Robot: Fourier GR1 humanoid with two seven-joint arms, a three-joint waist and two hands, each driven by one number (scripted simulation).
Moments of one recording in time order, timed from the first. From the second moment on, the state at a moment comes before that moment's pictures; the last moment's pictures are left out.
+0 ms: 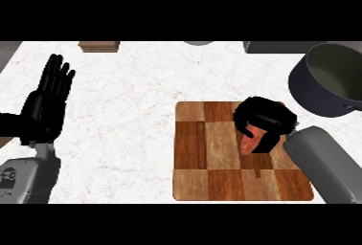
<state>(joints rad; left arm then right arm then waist) -0.26 0.25 0.07 -1.53 0.18 0.13 0.02 -0.55 -0.43 0.44 -1.06 0.71 0.10 -0.72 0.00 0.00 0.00</state>
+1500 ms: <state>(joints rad) -0.27 0.24 0.07 -1.53 0.17 0.13 0.04 -0.99 -0.35 0.09 -0.85 1.42 -0.29 1.15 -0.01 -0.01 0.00</state>
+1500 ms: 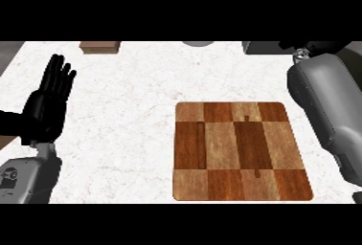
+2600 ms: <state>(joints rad) -0.26 0.22 0.09 -1.54 0.17 0.11 0.03 -0.39 -0.46 -0.20 -1.33 1.33 -0.28 1.00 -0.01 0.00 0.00</state>
